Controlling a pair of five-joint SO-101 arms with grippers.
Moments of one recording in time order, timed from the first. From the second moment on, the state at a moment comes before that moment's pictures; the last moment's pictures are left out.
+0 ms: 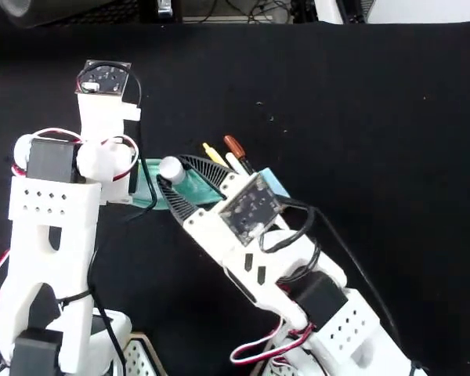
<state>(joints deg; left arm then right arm) 3.1 -25.8 3.7 100.2 1.5 -41.1 -70.4 61.1 29.1 10.7</state>
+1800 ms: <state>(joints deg) 3.3 -32.2 2.6 100.7 -0.4 -42.1 -67.0 40.7 63.3 24.8</state>
